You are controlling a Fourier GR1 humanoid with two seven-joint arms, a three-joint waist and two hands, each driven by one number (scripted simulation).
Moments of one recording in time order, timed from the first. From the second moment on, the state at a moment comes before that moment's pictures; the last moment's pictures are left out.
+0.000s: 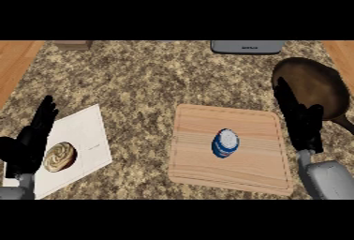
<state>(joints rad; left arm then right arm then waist) -0.04 0.46 -0.06 -1.39 0.21 0.19 -0.07 -0.22 -0.37 0.20 -1.41 -0.18 -0.26 0.11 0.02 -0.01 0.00</state>
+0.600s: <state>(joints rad) -0.10 0.37 -0.06 -1.51 0.30 0.21 0.07 -0.09 -0.42 0.20 -1.71 0.06 -0.48 0.04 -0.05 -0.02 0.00</state>
